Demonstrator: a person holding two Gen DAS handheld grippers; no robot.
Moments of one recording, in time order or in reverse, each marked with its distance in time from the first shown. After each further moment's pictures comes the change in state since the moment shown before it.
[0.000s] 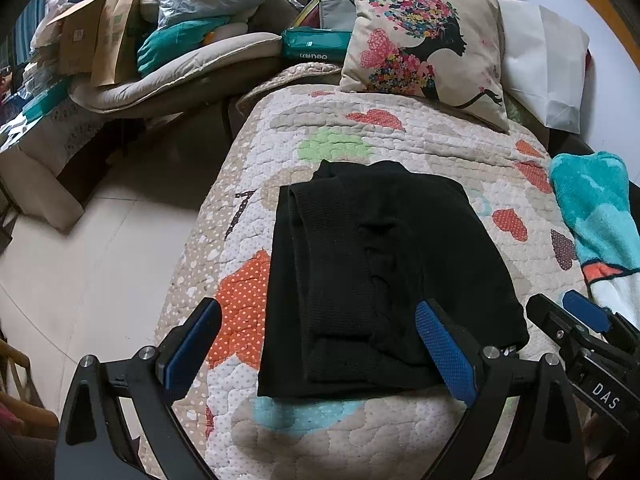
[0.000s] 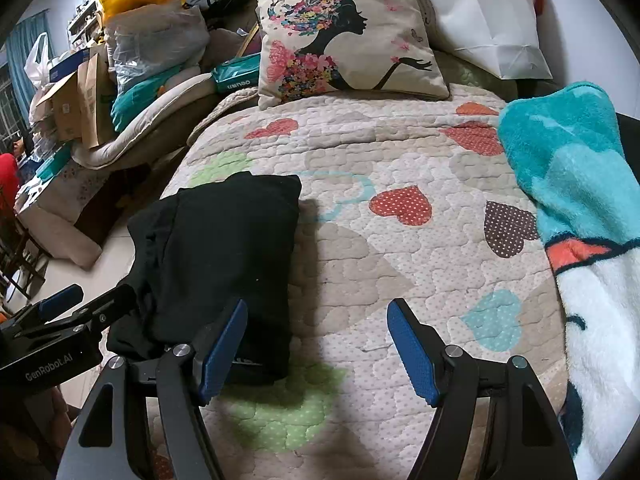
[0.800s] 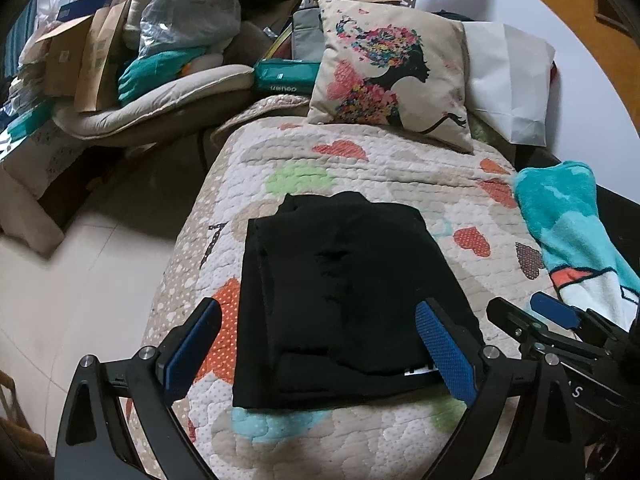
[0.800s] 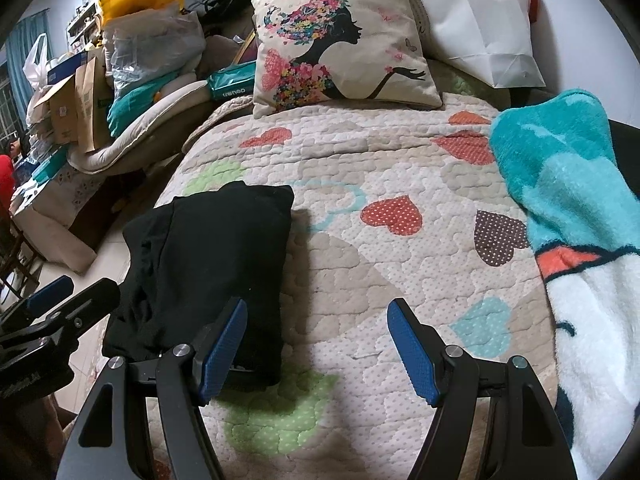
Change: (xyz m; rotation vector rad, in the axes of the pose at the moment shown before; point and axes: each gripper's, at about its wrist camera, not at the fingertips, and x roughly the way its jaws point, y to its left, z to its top) left arm -0.023 -0.010 0.000 0.051 -0.107 -0.100; right arm -0.005 -0.003 0.002 -0.004 -0.028 -0.028
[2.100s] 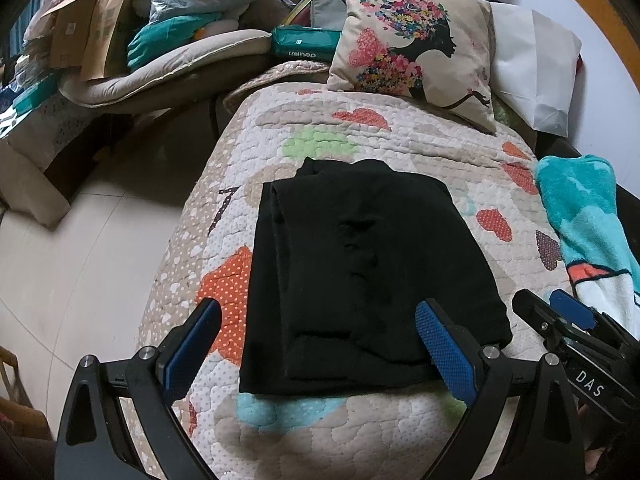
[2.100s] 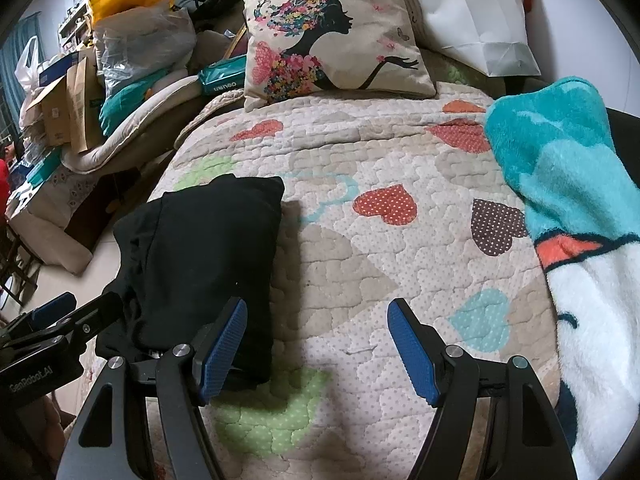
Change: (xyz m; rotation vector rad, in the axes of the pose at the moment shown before) left arm 0.021 0.011 -0.005 -0.051 0.113 0.037; right arm 0.007 -0.006 -0.002 0.018 0.026 -0.008
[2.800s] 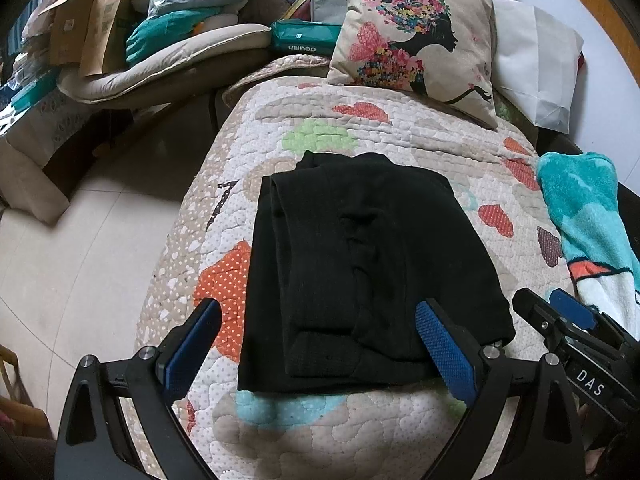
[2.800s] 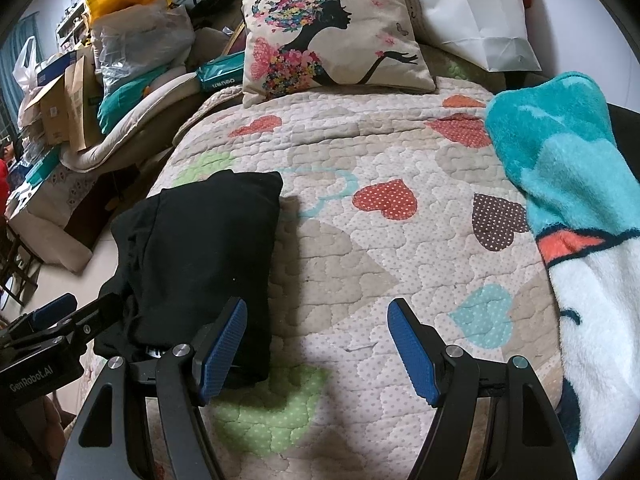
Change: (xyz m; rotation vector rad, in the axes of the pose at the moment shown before) left arm 0.004 0.001 -0.002 -0.007 0.016 -0.004; right arm 0.000 0.000 -0.002 0.008 0.013 -0.004
